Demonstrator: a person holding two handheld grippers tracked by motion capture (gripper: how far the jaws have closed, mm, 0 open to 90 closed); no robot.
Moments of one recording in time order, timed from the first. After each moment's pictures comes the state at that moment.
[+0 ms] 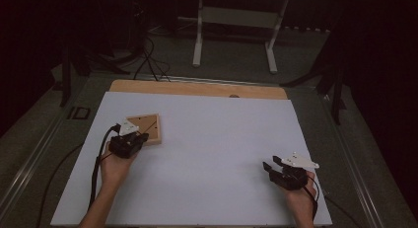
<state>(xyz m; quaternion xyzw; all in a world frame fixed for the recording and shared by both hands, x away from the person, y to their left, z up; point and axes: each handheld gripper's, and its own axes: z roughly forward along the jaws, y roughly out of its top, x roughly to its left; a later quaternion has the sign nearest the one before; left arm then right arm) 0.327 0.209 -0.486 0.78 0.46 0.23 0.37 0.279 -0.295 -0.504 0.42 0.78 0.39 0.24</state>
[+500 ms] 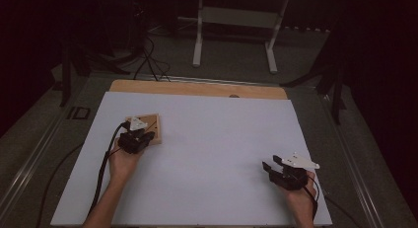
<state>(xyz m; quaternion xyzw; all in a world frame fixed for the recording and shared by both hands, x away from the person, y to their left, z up) 0.350 0.196 -0.502 0.78 0.47 0.21 0.35 0.278 -0.295 -0.504 0.41 0.78 0.39 0.25</state>
